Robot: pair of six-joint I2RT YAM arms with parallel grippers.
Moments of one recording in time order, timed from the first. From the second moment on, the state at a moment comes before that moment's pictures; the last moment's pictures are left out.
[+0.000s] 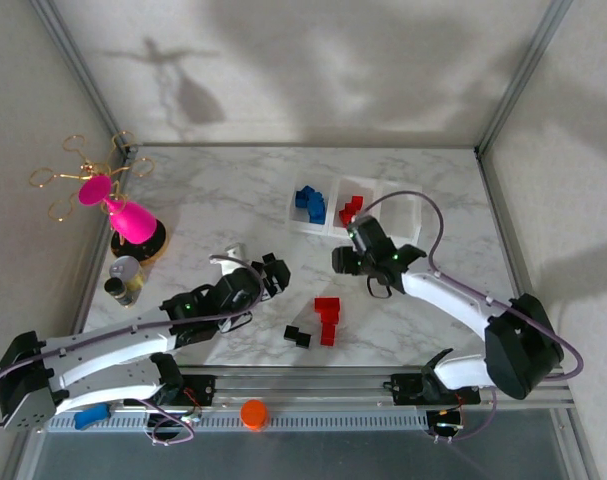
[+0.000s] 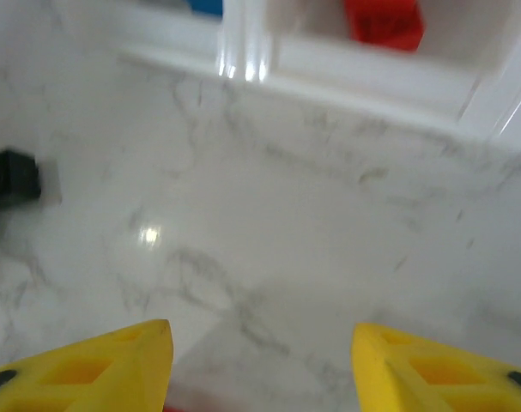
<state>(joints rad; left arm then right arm) -0.98 0.97 0.59 -0.27 -0.48 -1.14 0.70 1.33 0.82 -0.42 0.10 0.50</state>
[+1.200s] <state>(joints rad) -0.98 0.86 0.51 -0.33 -0.51 -1.19 1.02 1.60 0.82 -0.42 0.24 0.79</state>
